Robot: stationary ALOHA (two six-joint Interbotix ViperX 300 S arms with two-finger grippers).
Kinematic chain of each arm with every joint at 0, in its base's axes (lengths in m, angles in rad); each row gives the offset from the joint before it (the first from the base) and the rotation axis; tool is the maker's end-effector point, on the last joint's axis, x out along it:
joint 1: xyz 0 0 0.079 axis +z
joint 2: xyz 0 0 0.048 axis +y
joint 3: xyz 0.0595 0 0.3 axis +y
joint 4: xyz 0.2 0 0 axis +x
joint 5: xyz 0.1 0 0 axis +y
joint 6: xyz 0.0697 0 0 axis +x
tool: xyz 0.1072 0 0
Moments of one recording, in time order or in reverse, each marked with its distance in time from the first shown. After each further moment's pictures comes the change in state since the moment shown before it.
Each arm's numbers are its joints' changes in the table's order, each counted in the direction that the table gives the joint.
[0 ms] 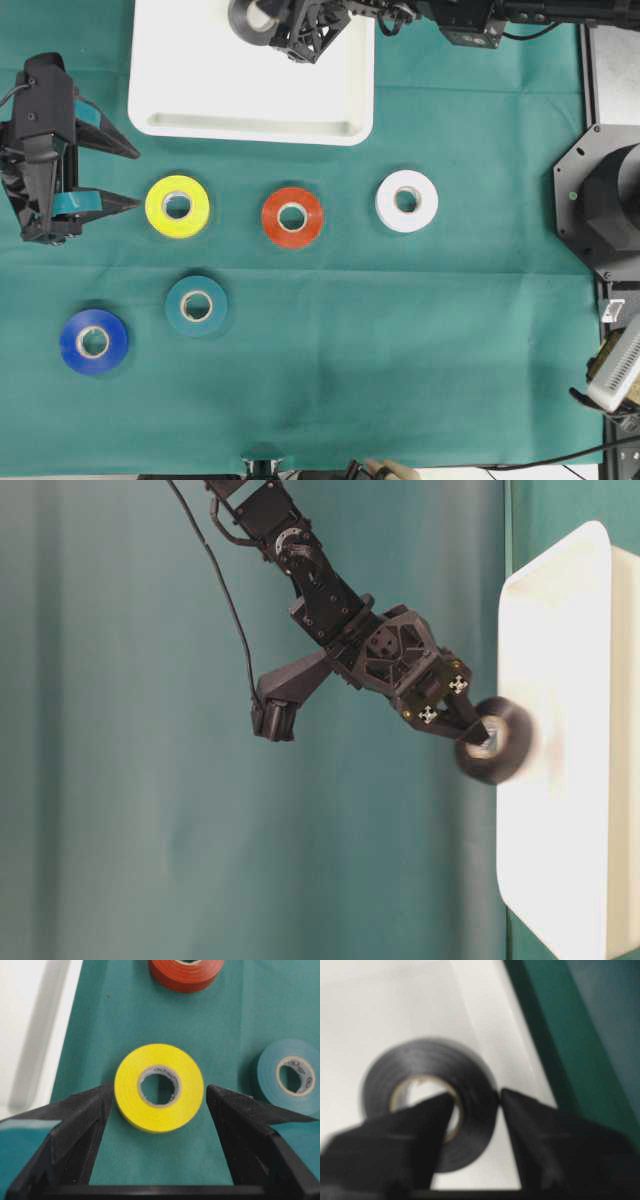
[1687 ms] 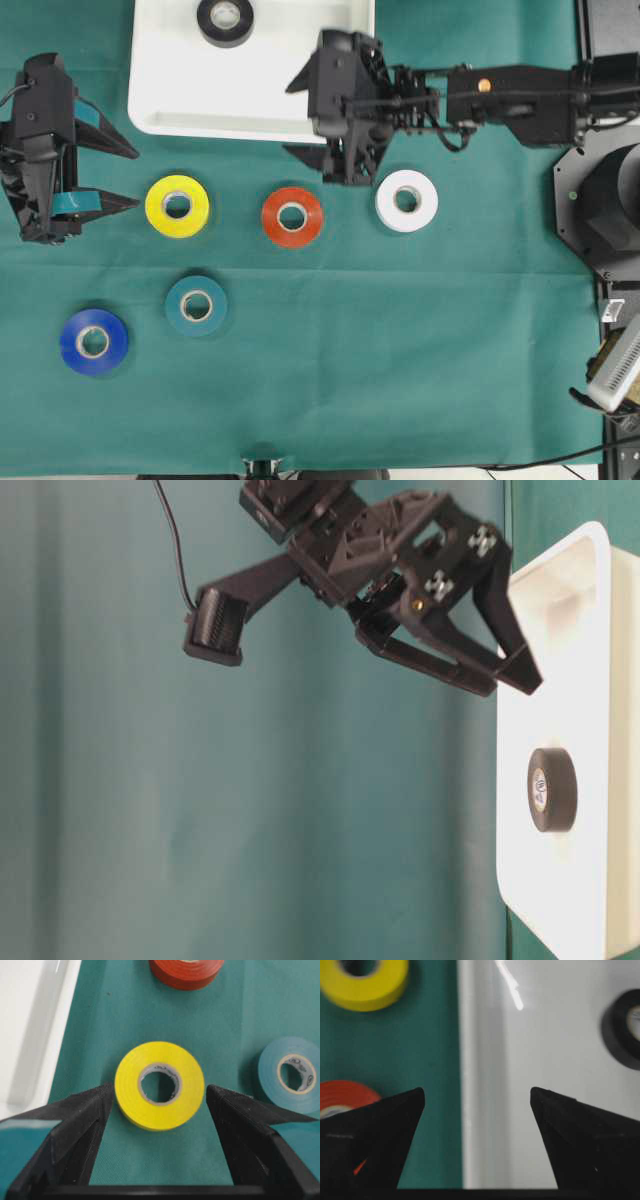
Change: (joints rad) left arm 0.000 0.000 0.003 -0.002 0.000 0.000; right arm 0.327 -0.259 0.281 0.000 -0.008 0.000
